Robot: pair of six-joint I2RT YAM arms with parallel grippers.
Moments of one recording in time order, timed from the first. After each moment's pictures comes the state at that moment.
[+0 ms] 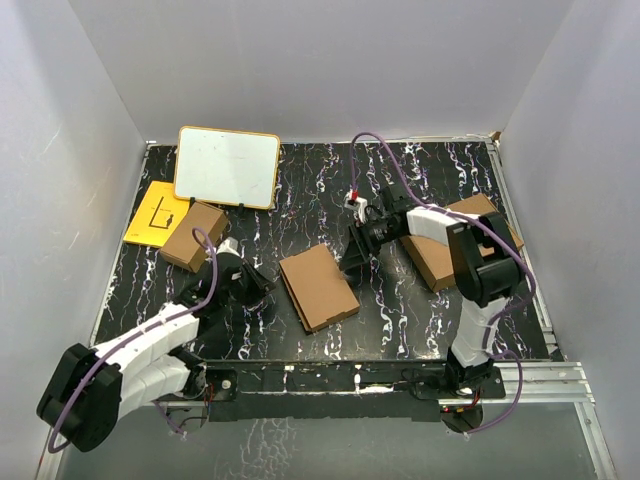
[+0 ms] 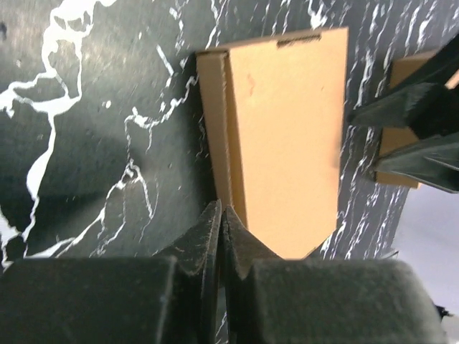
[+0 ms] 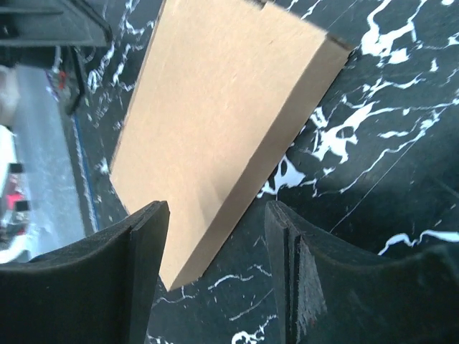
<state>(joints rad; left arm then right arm) -0.54 1.01 0.35 -0.01 0.02 -1.03 0.31 1.92 1.16 -0.39 -1.04 -0.18</state>
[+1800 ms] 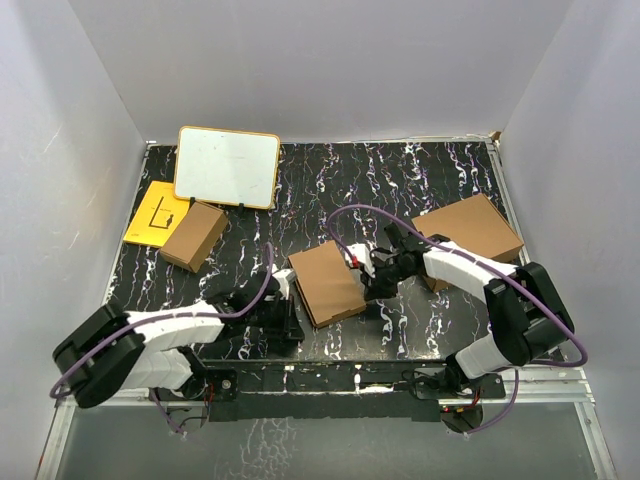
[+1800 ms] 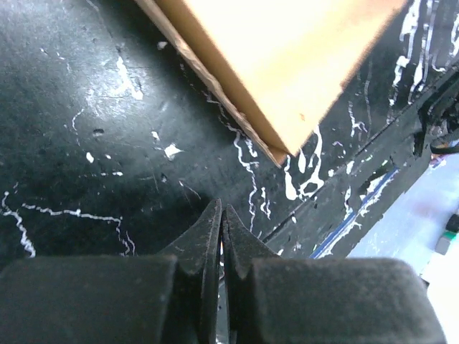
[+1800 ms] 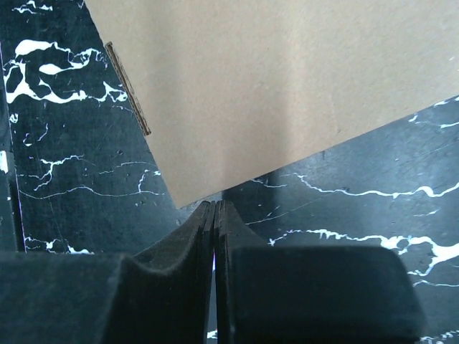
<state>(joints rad) -0.86 1.18 0.35 -0.01 0.29 -0.73 0.43 1.47 0.79 -0.52 -0.74 -0.92</state>
